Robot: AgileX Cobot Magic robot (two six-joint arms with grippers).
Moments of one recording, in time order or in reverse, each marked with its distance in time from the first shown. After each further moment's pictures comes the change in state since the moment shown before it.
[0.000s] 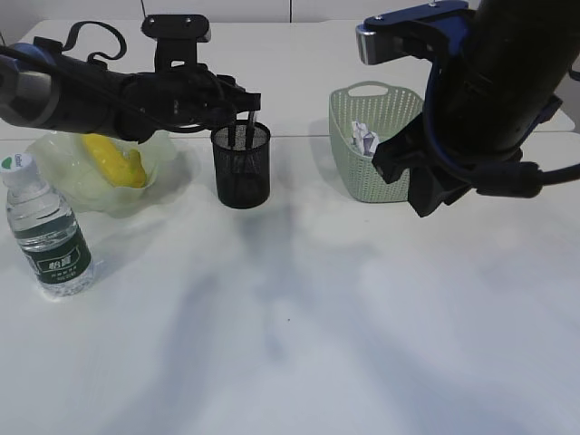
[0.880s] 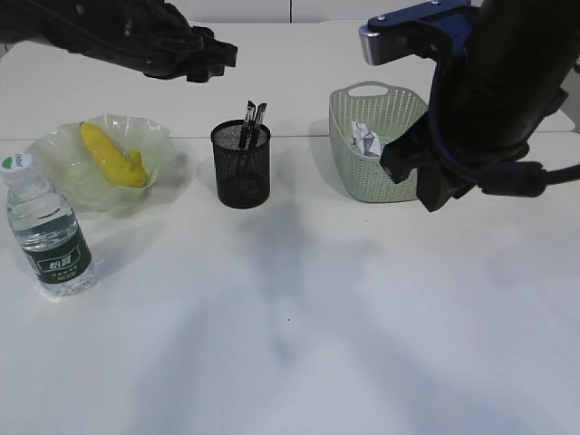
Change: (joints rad) left arm 0.000 -0.246 0.000 0.054 0.412 -0.002; right arm 0.000 0.000 0.000 -0.048 0.000 0.000
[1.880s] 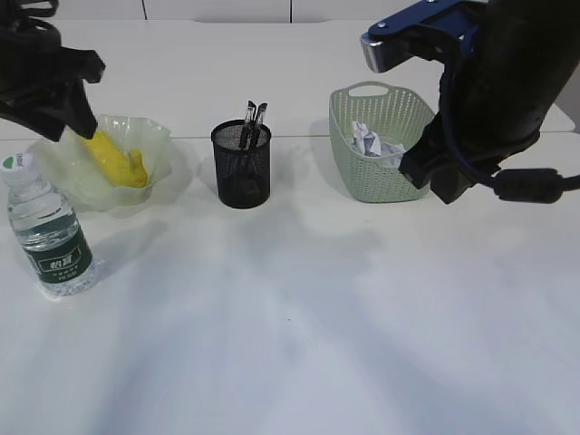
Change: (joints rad) left arm 0.214 -0.193 0.000 -0.176 0.814 0.076; right arm -0.002 0.000 0.000 -0.078 0.000 -0.109
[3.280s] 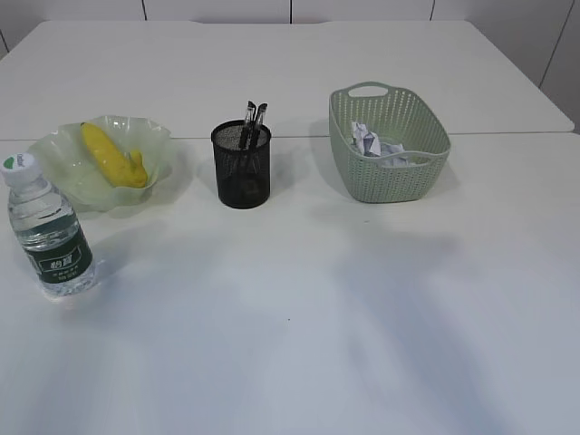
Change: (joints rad) left arm 0.228 -0.823 0.464 0.150 0.042 -0.082; right arm -0.285 -0.317 0.045 0.112 -0.027 -0.041
